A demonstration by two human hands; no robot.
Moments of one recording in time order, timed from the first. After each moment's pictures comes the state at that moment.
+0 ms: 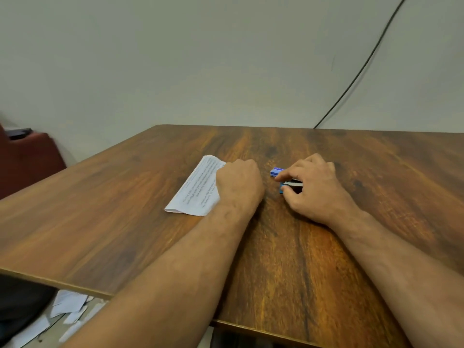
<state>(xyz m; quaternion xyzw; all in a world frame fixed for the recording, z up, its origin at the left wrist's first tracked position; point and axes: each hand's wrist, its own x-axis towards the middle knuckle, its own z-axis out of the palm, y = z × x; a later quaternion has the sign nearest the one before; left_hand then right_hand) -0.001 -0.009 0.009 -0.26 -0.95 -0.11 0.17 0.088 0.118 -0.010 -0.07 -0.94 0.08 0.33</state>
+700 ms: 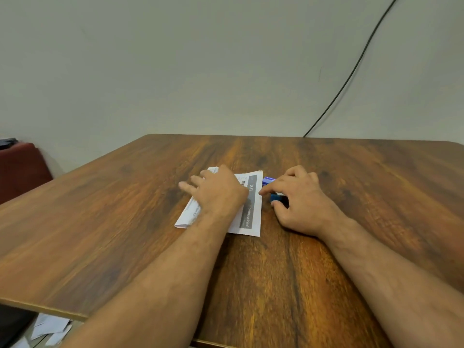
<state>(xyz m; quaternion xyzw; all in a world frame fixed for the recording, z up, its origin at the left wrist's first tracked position) -0.019 -0.015 0.012 -0.14 -0.97 -0.21 0.05 0.092 0.116 -0.002 -0.04 -0.97 0.08 0.24</state>
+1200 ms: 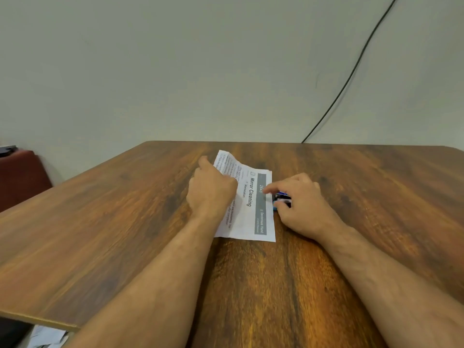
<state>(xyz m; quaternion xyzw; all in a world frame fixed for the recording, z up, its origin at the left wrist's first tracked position) -0.035 -0.027 0.016 -0.14 -0.90 -0.41 0.10 0.091 0.121 -0.004 -0.08 -0.95 0.18 0.26</state>
